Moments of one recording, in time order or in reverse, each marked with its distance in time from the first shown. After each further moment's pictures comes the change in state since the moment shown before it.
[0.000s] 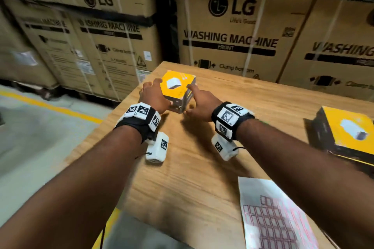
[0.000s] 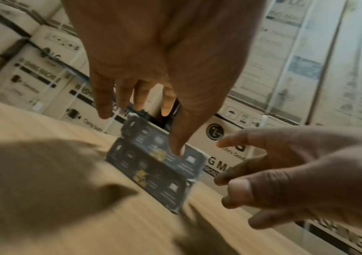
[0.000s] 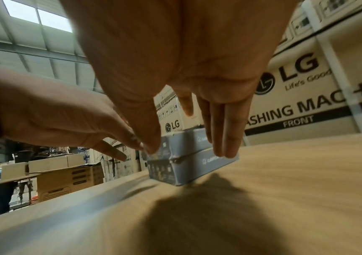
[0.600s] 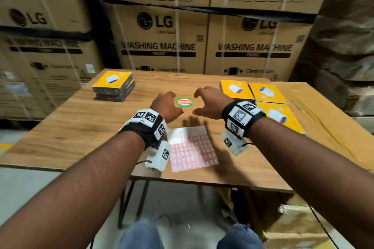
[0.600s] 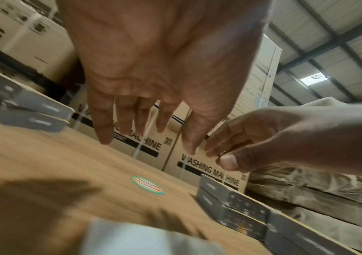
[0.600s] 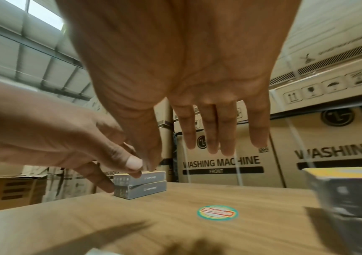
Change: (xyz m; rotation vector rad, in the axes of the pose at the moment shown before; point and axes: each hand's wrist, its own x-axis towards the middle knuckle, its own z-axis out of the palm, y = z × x) left_hand -0.212 0.151 0.043 -0.065 -0.231 0.383; right_hand -0.264 0.074 -0.065 -0.317 0.169 0.246
